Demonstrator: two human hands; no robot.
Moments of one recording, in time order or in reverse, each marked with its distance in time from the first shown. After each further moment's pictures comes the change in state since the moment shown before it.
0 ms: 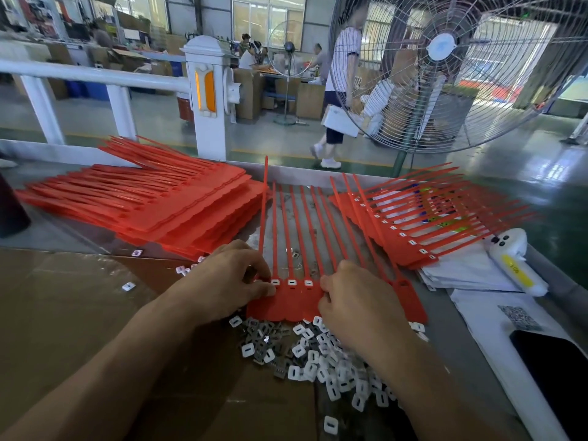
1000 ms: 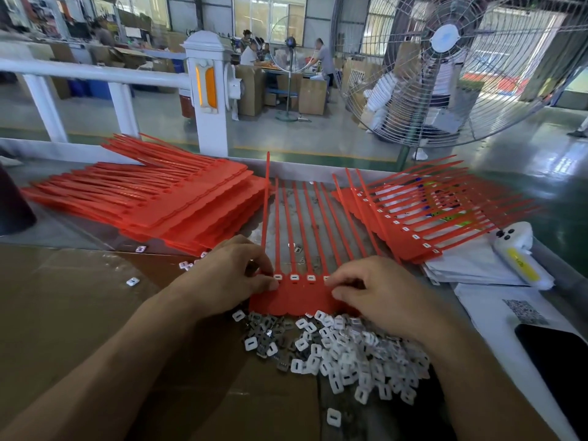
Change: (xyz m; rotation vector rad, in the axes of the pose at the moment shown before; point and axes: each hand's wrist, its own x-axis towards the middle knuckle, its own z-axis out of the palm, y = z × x) left_hand 0.002 -0.001 0.000 -0.033 0.020 0.006; right_hand 0.001 0.041 -0.016 0.419 -0.155 -0.072
